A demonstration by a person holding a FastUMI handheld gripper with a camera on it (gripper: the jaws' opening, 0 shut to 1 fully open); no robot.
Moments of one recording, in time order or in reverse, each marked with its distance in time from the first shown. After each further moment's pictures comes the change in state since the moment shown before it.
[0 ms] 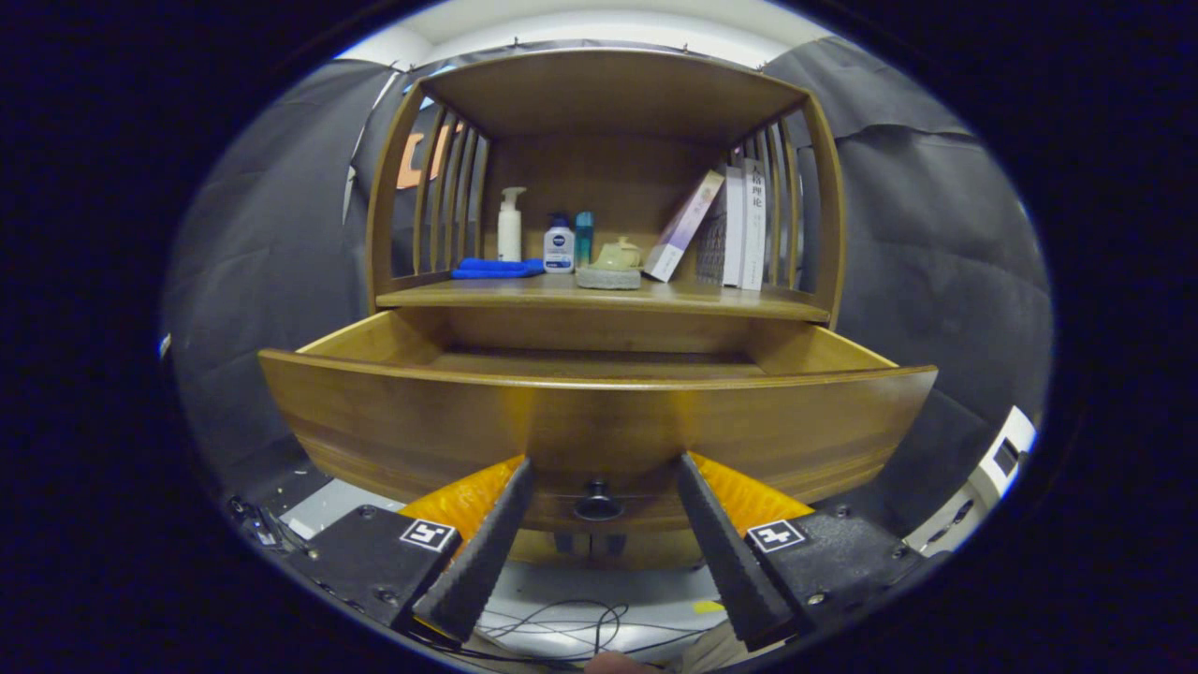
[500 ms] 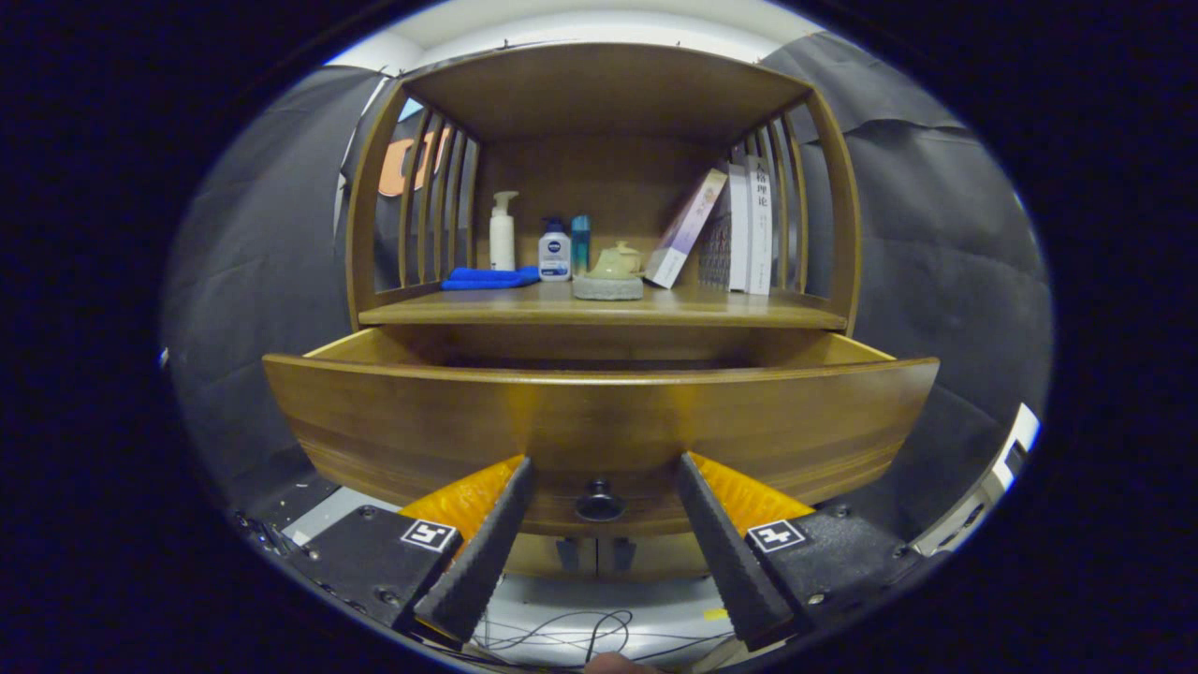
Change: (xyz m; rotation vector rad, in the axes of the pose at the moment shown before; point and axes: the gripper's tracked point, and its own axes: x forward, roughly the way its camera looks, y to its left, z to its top) arm 0.030 0.003 0.013 0.020 -0.014 -0.005
